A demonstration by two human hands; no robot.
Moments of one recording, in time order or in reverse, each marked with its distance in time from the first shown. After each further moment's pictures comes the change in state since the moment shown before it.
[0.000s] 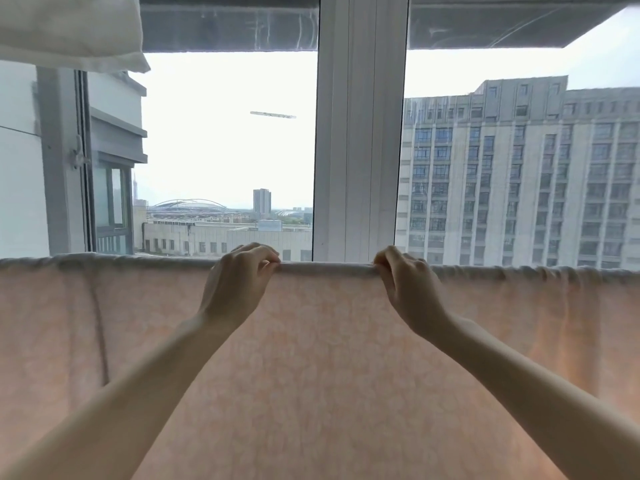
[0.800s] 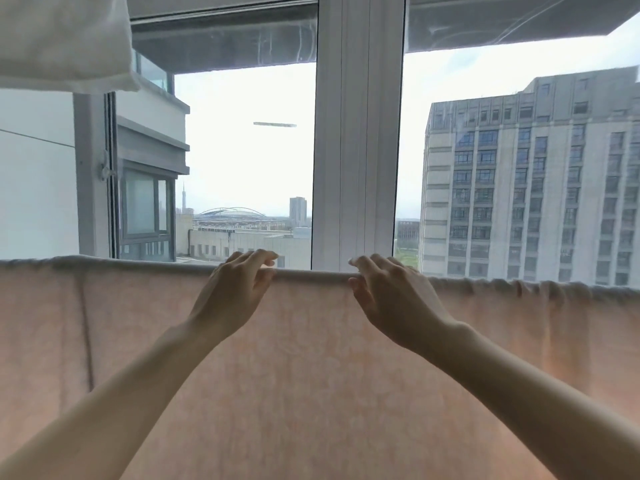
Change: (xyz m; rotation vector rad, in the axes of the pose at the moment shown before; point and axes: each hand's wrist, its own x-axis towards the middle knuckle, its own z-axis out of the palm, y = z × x) left_hand 0.002 0.051 0.028 0.123 -0.066 -0.057; right_hand -0.003 0.030 -0.041 -0.043 -0.138 -0.205
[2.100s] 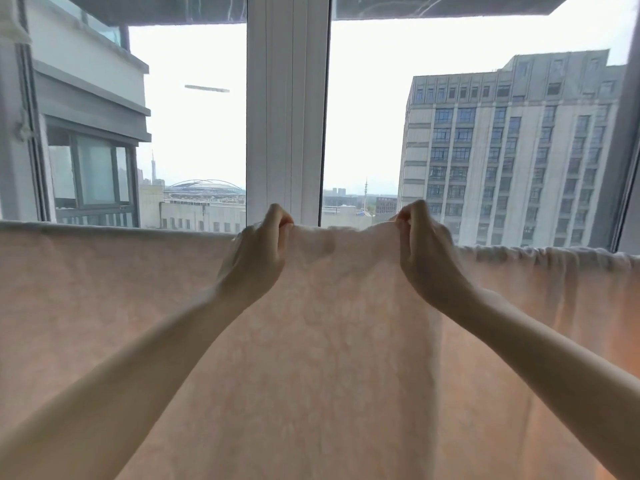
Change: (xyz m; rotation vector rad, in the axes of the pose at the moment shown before) left_hand 0.012 0.192 0.066 -0.183 0.042 0.006; right_hand -0.088 0.143 -0.092 0.236 0.246 0.157
